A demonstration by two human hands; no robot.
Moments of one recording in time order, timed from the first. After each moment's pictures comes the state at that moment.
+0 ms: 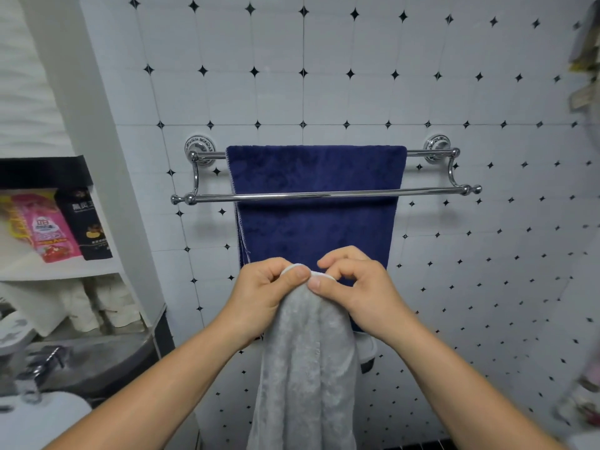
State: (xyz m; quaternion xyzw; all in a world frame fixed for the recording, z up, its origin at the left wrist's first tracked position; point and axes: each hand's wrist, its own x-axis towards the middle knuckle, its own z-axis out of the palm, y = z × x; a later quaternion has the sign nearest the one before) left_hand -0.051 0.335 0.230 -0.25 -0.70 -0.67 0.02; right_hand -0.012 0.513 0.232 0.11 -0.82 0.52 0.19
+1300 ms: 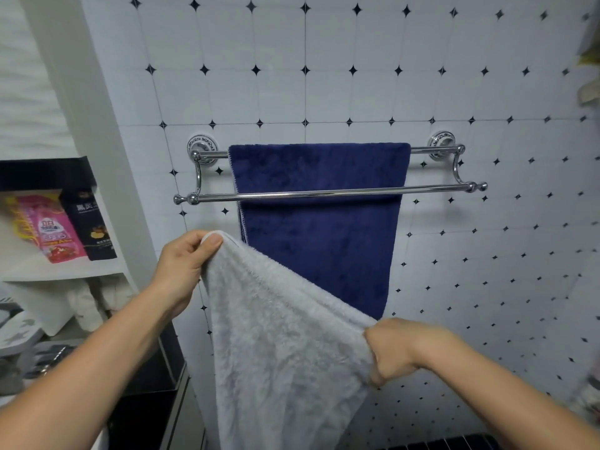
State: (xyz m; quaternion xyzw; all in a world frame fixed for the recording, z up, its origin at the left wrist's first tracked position) left_hand -0.129 0.245 0.231 -0.13 -0.69 -0.71 0.11; right_hand -0.013 0.561 0.190 0.08 -0.97 -0.02 -0.22
